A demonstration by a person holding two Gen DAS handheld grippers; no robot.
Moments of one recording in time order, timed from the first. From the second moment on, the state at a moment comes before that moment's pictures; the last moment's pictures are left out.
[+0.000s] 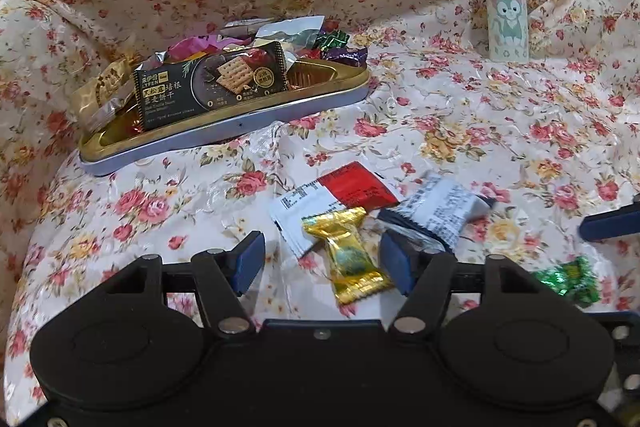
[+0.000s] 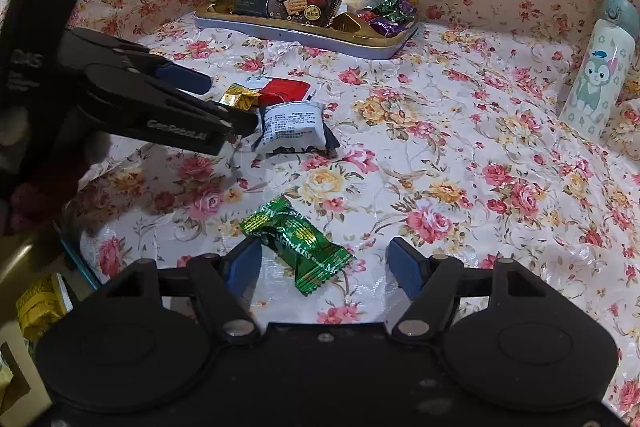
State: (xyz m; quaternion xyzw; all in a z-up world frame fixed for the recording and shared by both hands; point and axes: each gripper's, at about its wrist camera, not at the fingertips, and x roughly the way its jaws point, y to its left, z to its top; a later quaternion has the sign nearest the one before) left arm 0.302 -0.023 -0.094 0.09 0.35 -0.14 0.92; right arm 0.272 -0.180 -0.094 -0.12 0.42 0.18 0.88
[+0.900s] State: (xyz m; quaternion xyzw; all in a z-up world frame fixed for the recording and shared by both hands) left arm 0.314 -0.007 -0.100 0.06 0.34 -0.16 0.92; right arm 0.280 -0.186 -0.091 -0.11 0.41 0.14 0.89
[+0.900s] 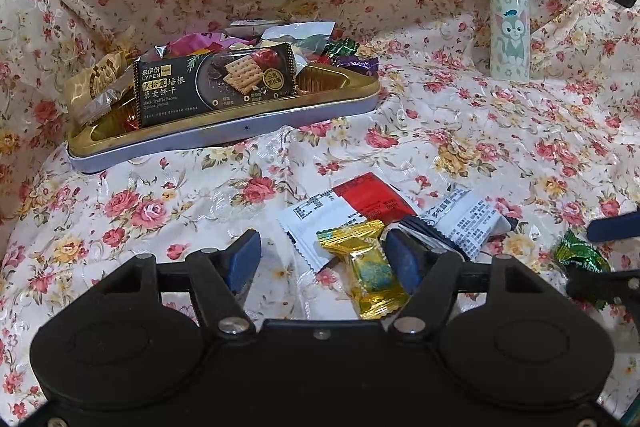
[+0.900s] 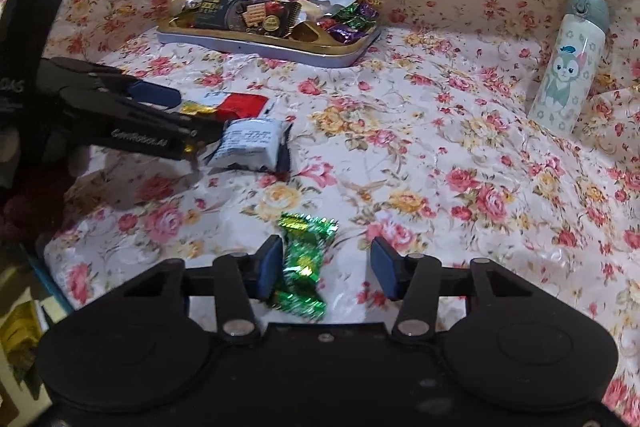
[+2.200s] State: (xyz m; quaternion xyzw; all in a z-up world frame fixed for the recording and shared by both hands) left arm 0.299 -0.019 -0.087 0.07 0.40 -0.13 0.91; right arm 0.340 -0.247 -0.112 -0.05 0.32 0.06 0.94
